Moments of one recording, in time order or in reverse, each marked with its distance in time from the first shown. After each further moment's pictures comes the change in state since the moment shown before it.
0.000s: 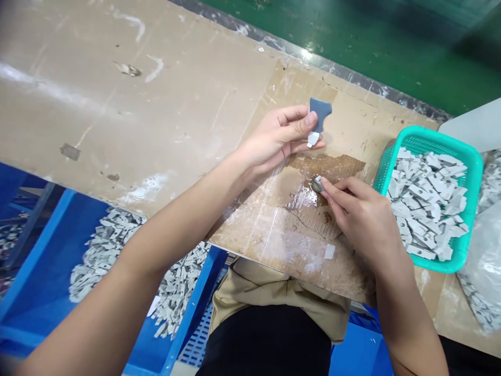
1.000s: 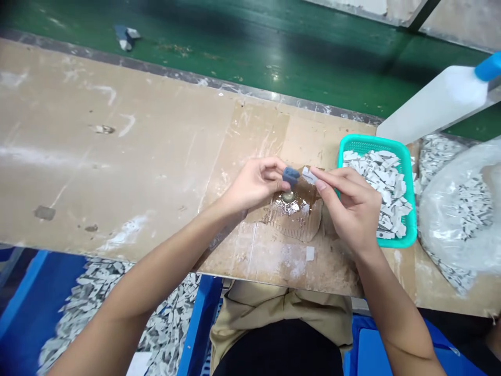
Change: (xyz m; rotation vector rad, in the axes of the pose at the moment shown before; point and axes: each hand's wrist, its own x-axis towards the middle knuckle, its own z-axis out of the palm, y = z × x) left_hand -0.020 -0.013 0.023 0.312 -0.073 -0.034; right_hand 0.001 -0.002 -0.019 0.407 0.453 0.437
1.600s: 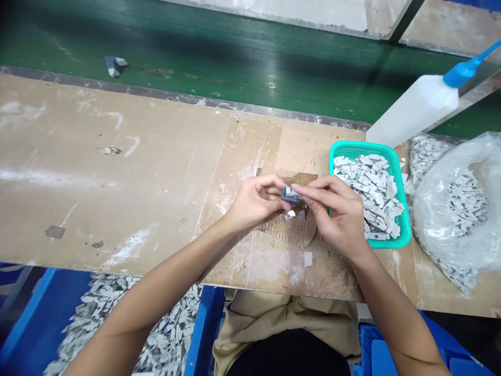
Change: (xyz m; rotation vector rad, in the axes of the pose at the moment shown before) left_hand -0.012 0.001 0.017 -0.142 -0.053 0.031; right_hand -0.001 0.000 -0.004 0.057 -0.097 -0.149
